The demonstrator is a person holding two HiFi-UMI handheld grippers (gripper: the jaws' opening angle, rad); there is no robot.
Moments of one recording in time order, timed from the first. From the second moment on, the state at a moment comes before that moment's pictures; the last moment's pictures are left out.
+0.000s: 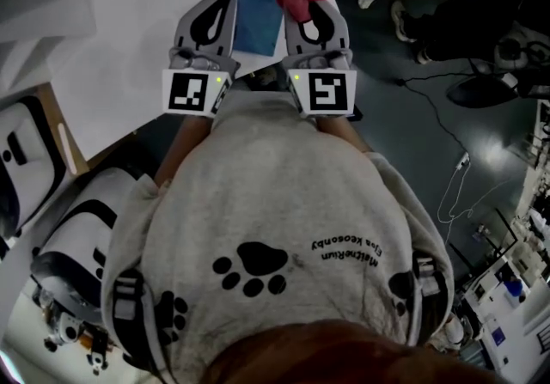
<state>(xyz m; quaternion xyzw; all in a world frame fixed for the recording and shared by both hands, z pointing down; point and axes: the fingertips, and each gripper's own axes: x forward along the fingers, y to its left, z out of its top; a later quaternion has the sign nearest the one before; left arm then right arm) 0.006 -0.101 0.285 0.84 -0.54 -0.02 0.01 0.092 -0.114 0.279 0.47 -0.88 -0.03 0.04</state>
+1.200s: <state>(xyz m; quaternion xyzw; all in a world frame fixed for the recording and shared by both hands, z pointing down) -0.015 -0.123 0.410 0.86 -0.50 0.07 0.10 0.049 -0.174 0.393 0.41 -0.89 -0.02 0.20</state>
